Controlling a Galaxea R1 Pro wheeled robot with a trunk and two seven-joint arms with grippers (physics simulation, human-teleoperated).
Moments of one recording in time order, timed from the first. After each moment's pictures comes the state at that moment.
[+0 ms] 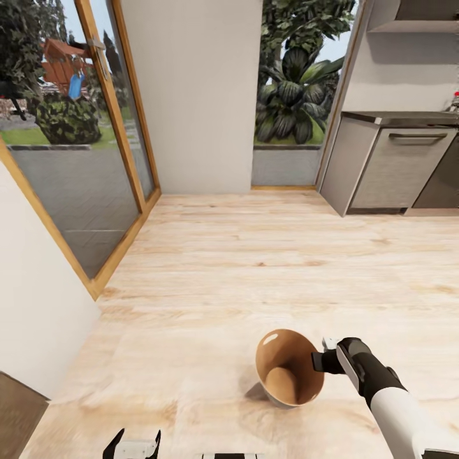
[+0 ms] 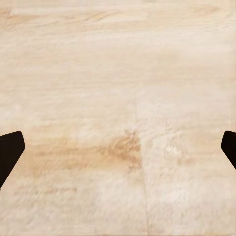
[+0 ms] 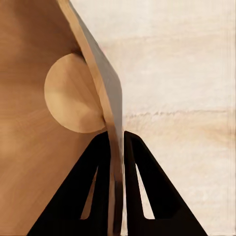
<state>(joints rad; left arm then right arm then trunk) 0.05 0.01 -0.01 -0.91 -0.02 -0.36 0.00 -0.69 -0.13 -0.07 -0.57 0.00 0.75 0.17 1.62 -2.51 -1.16</state>
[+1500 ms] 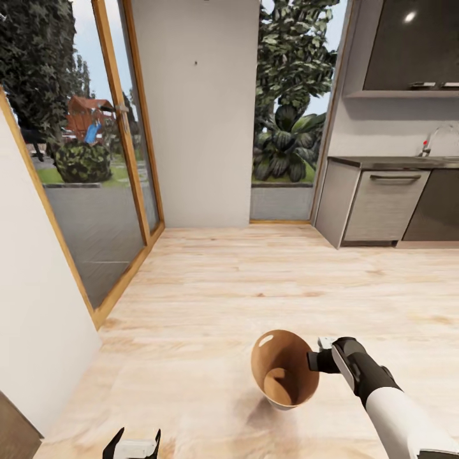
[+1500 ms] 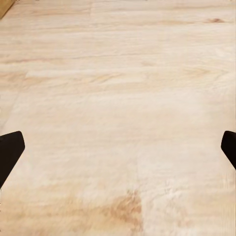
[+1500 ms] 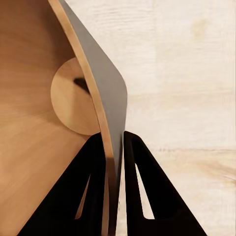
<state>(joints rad) 0.05 0.01 -0.01 -0.91 -0.02 -0.36 0.00 -0.69 -0.11 -0.06 -0.57 0.00 0.75 0.17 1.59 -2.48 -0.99</state>
